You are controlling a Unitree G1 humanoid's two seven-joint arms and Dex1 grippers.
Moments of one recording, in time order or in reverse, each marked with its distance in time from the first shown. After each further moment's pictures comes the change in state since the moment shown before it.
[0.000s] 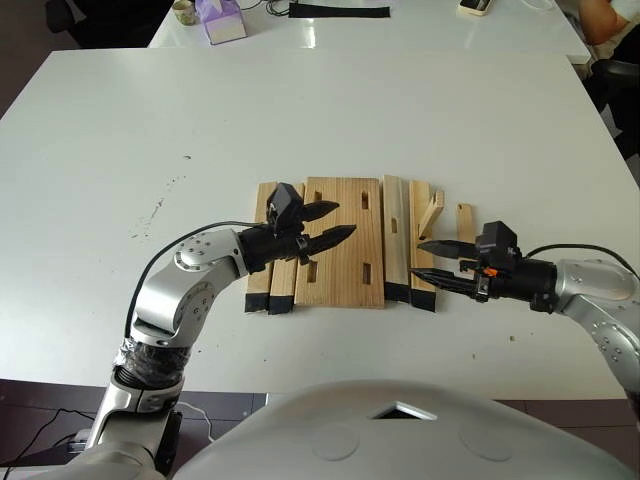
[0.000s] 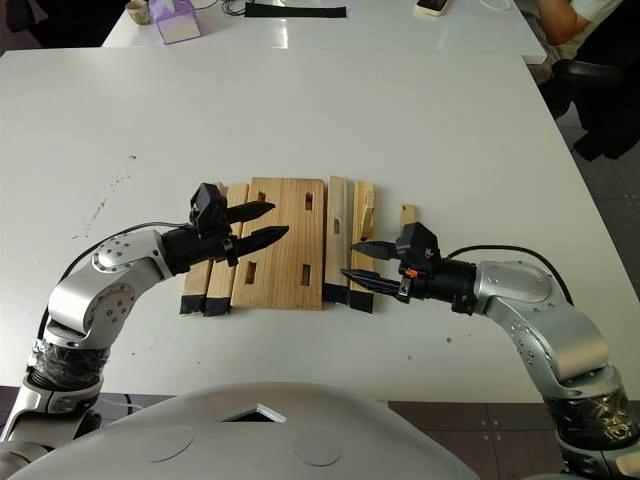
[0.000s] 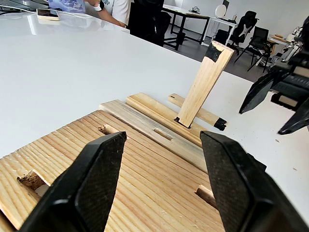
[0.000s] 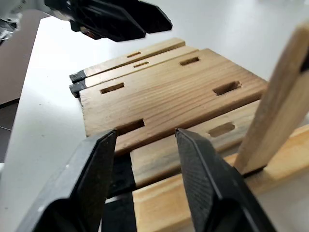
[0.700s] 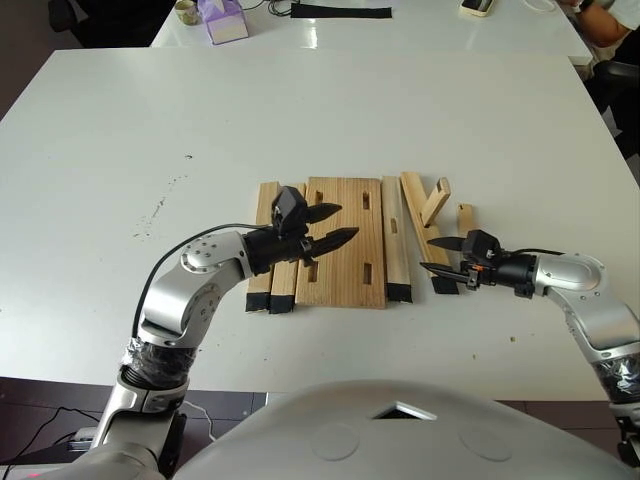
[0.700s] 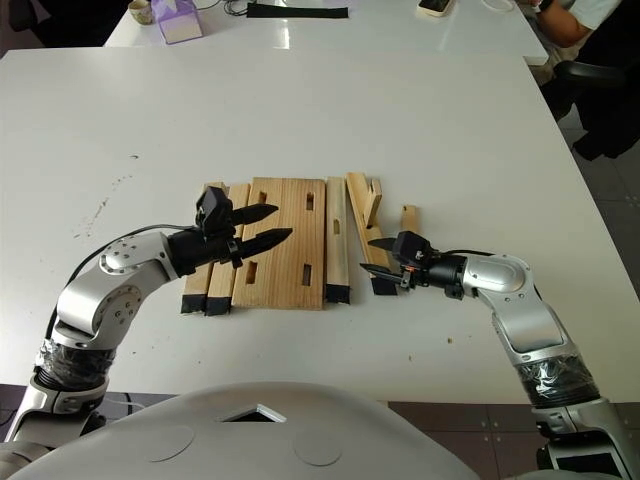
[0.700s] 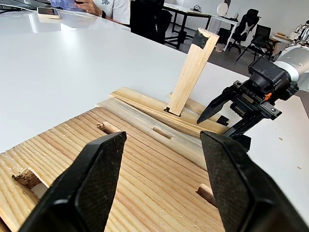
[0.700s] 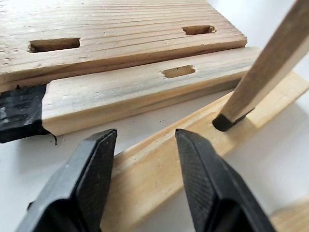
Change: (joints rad) left arm 0.007 -0.021 -0.023 0.007 0.031 -0.021 0.002; right arm -0.115 0.023 0.114 0.342 -0.309 -0.341 0.031
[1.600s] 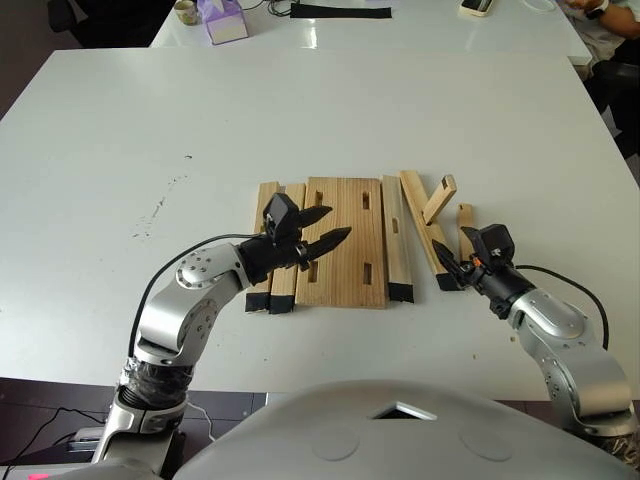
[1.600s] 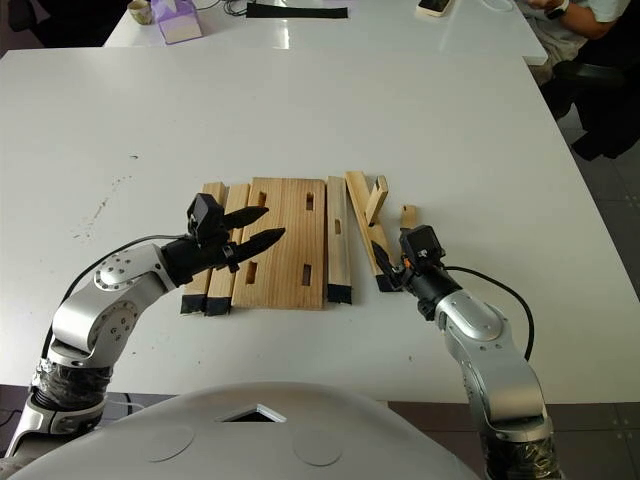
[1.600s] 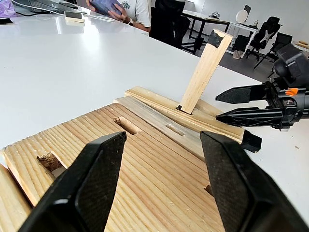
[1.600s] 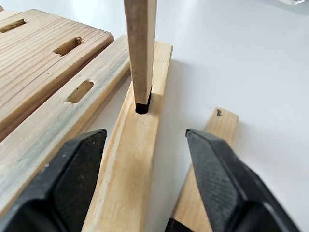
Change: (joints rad) left arm 0.085 -0.017 0.031 -0.060 0.003 -0.018 0.079; right arm 0.275 0.354 -0.099 -0.558 -0.049 0.598 -0.686
